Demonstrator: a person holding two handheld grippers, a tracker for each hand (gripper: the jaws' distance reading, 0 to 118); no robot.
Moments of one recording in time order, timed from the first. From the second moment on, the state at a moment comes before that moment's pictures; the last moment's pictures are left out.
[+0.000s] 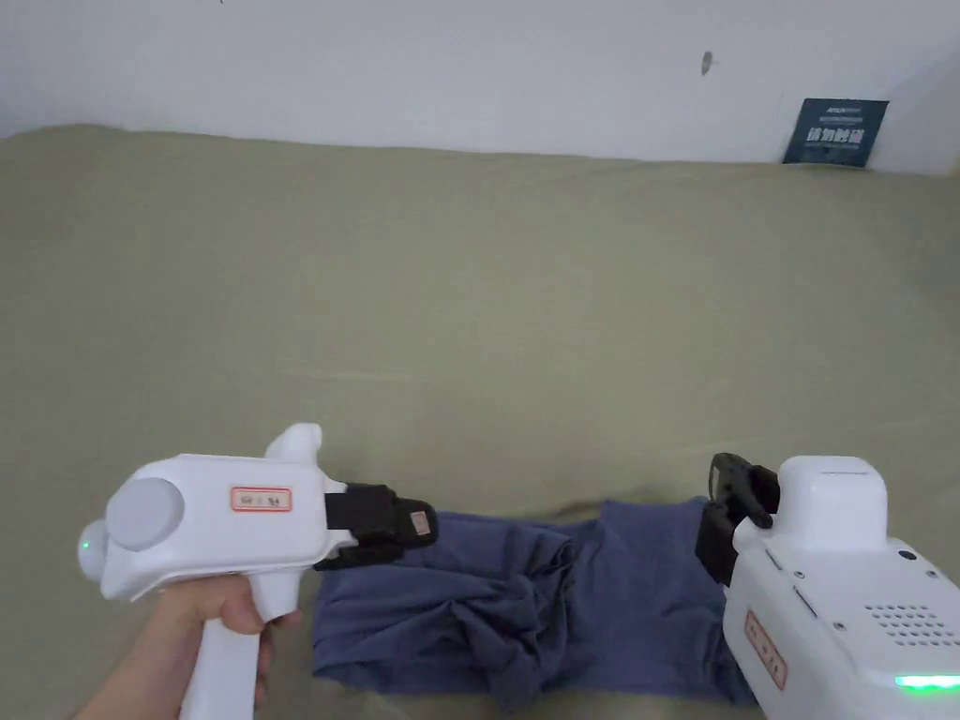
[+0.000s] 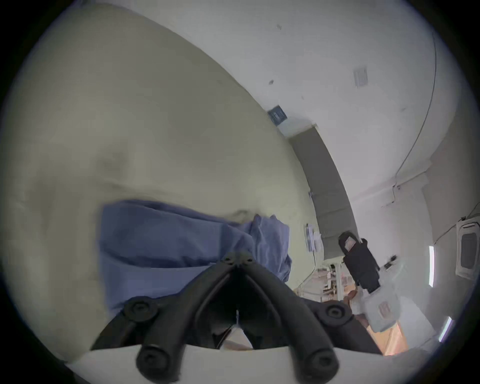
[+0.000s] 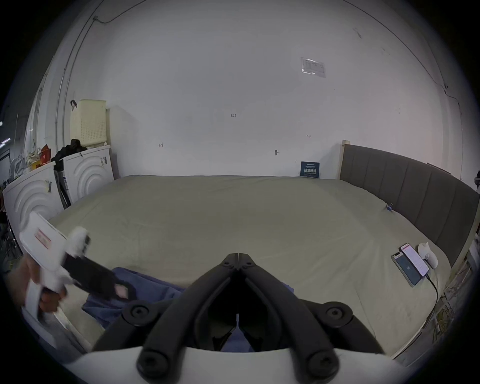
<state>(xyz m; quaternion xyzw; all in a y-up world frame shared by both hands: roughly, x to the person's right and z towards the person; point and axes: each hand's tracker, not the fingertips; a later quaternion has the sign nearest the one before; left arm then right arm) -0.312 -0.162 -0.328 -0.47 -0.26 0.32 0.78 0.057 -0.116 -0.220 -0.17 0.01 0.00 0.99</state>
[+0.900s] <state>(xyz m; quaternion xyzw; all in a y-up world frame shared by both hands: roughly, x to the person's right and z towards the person) -0.329 -0.238 -0.345 -0.54 -0.29 0.44 0.65 0.057 -0.119 -0.220 -0.18 0.01 0.01 0.98</state>
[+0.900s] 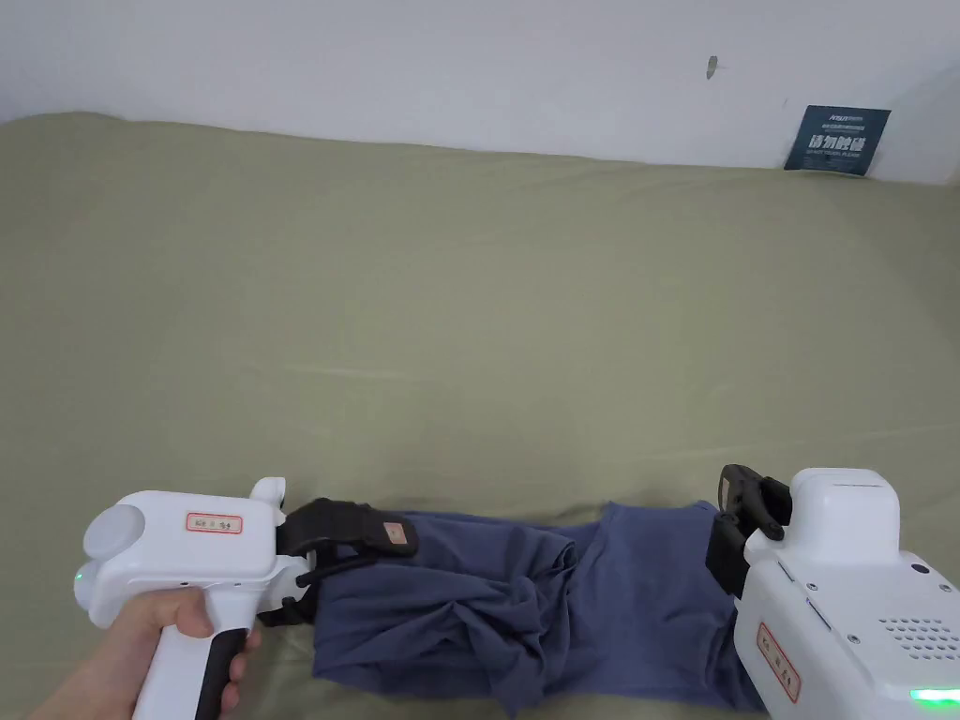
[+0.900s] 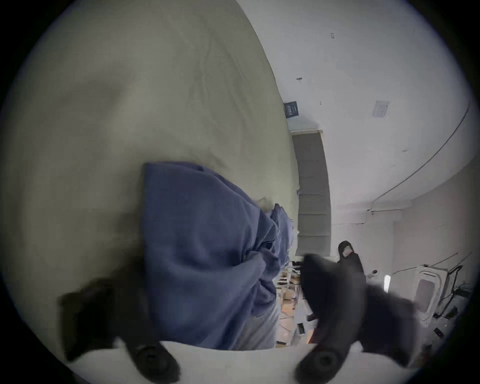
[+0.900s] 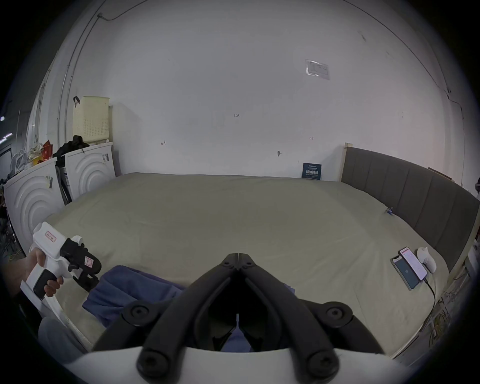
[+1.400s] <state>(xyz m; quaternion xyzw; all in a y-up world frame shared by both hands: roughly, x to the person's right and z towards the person) -0.440 -0.148 -0.308 -0.50 -0.15 0.33 0.78 0.058 -0.097 -0.216 -0.15 0.02 0.01 0.99</state>
